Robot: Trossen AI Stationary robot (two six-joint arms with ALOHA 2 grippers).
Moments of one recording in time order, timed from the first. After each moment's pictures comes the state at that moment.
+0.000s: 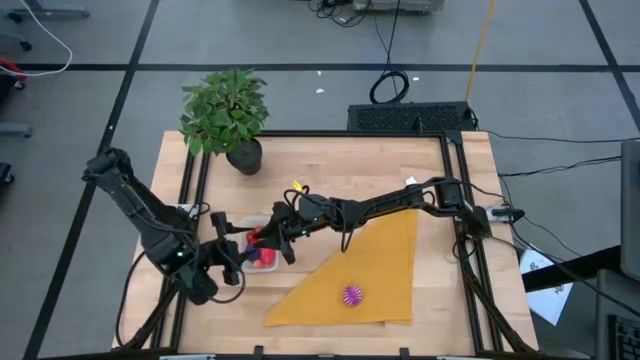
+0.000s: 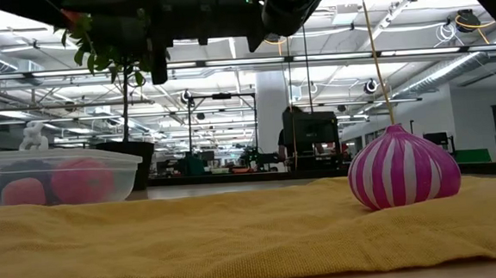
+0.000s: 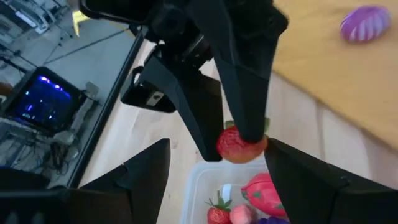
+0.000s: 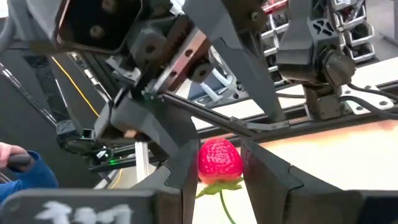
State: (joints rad) left arm -0.82 1.22 0.94 -0.92 -0.96 -0.60; right arm 0.06 2.18 1.55 0.54 -0.28 0.44
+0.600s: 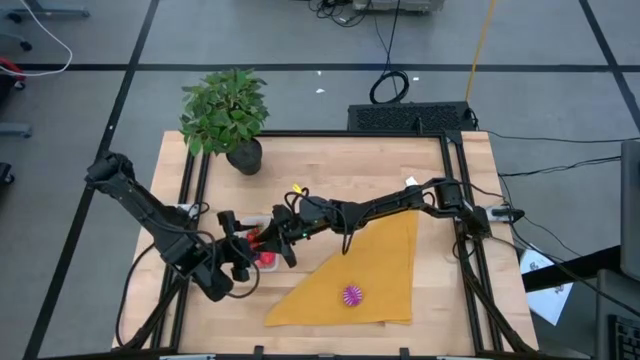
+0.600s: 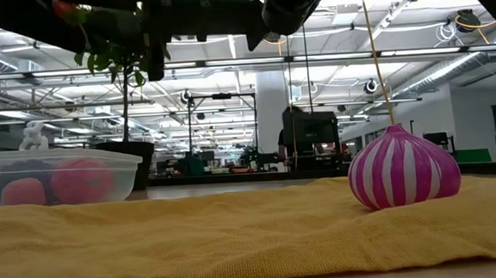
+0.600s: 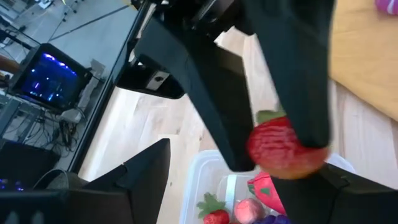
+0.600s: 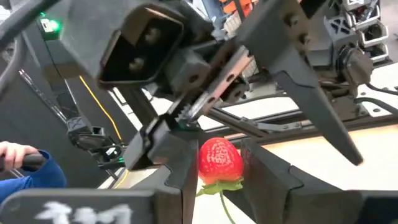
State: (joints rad) left arm -0.74 1.29 0.94 -0.90 -0.91 -0.60; right arm 0.07 2.18 1.55 0.56 -0.29 0.43
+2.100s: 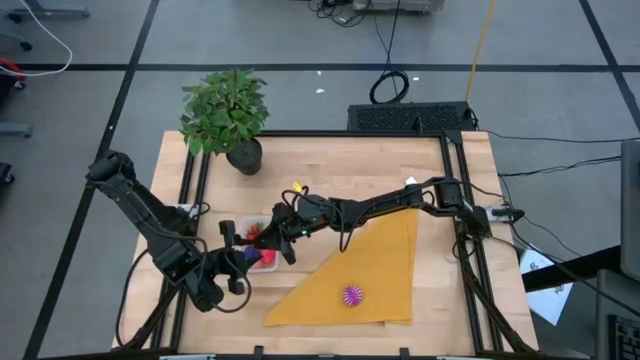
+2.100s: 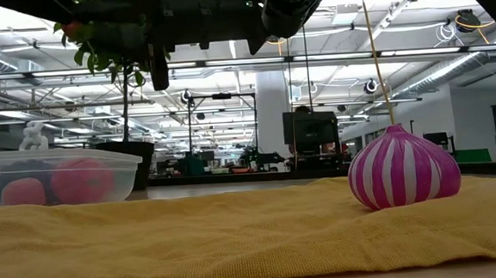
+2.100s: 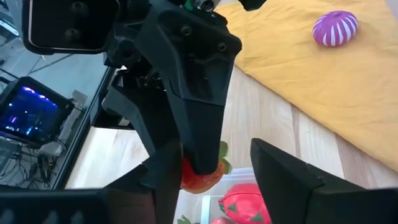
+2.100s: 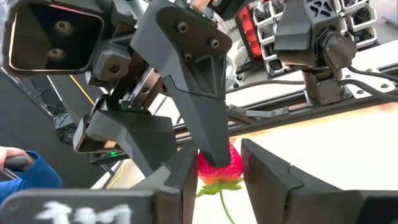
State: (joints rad) left arm -0.83 1.29 0.94 -0.77 -0.92 -0.51; right arm 0.06 2.18 1.55 0.51 -0.29 0.45
